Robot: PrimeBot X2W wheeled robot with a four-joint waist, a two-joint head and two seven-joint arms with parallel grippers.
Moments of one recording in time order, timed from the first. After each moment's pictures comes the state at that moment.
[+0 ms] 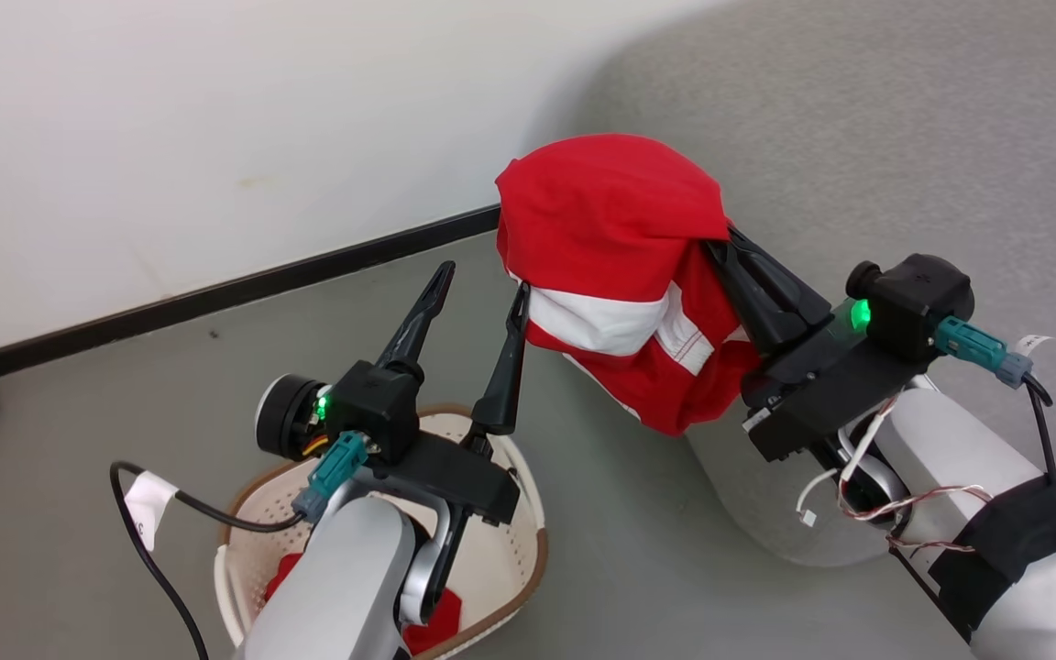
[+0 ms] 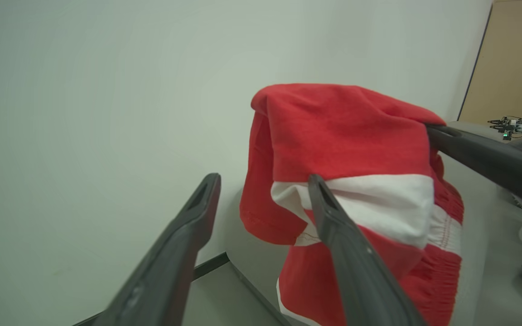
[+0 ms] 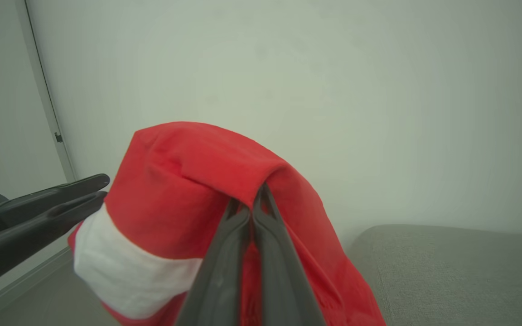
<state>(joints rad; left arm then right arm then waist) -0.48 0.06 -0.52 0.35 -0.40 0.05 -0.25 -0.64 -0.29 0.65 0.34 0.52 0.12 -0.26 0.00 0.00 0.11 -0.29</state>
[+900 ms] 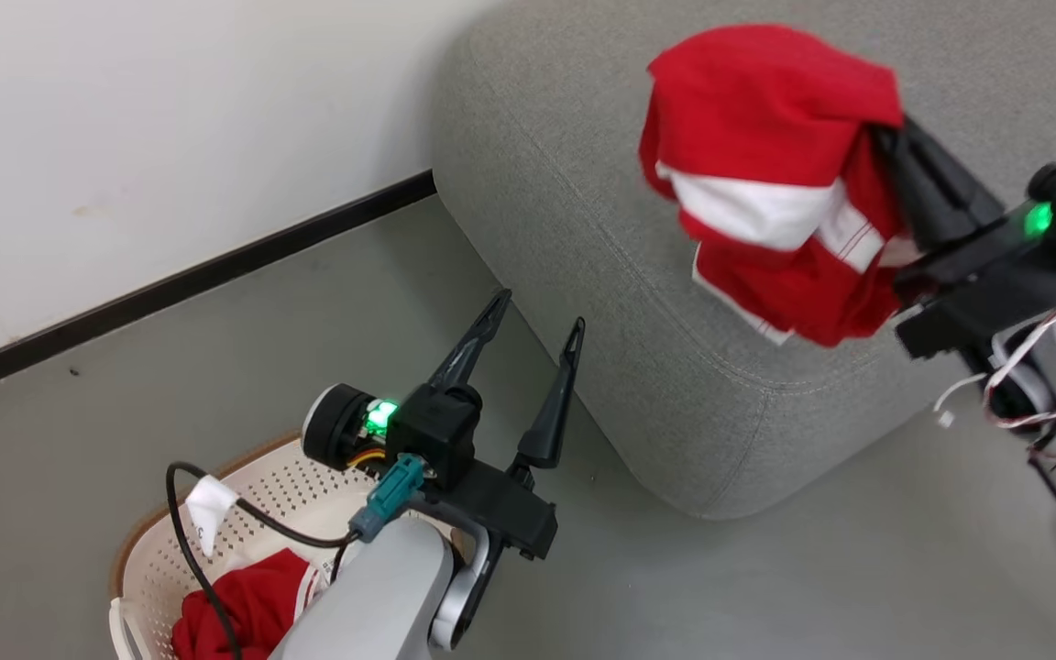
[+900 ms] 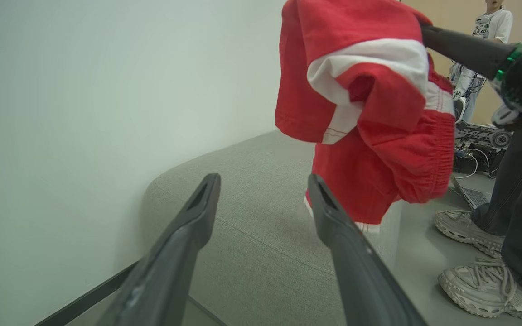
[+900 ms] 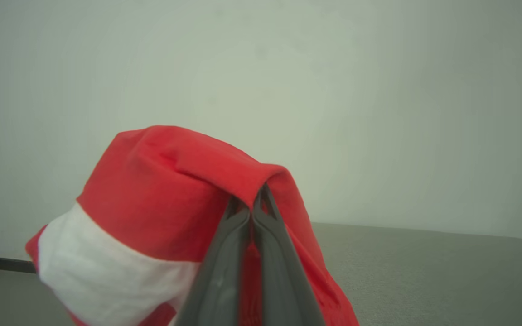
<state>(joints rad) -0.48 0.05 -0.60 0.37 -0.37 0.04 -0.25 -0.69 -0.43 0.52 0.33 0.49 0.12 -0.26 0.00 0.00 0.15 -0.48</state>
